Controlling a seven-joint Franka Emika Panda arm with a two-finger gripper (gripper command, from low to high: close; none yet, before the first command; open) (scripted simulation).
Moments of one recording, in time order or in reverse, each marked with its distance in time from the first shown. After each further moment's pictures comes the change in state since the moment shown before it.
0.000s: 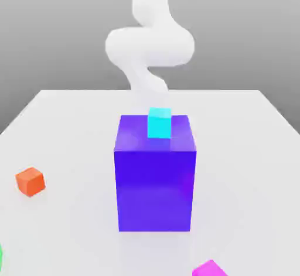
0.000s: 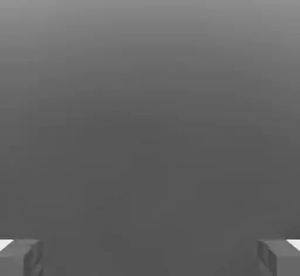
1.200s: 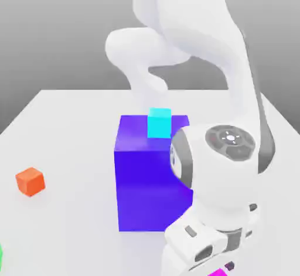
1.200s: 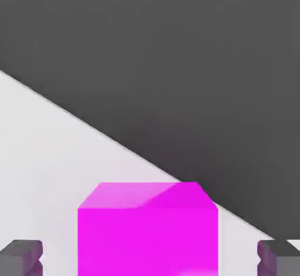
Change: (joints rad) arm 0.157 1.228 0.031 0.054 -0.040 0.437 -0.302
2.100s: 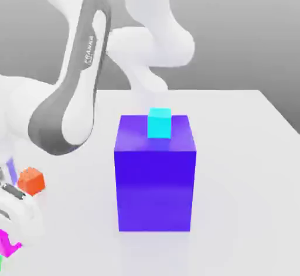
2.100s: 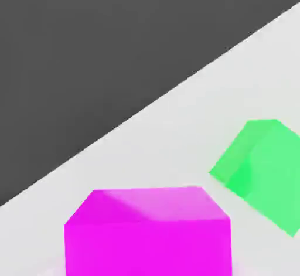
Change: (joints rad) arm -0.429 -0.029 -0.356 0.111 0.333 -0.182 0.328
